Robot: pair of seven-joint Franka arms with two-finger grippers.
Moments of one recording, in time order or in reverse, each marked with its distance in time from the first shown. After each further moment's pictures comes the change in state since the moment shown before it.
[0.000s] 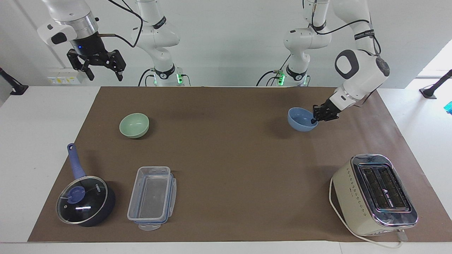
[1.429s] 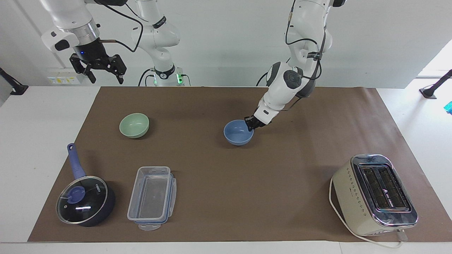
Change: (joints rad) left arm -0.428 0.277 -0.001 0.211 0.004 0.153 -0.627; right arm -0.009 -0.034 -0.004 -0.092 -0.004 0.040 0.000
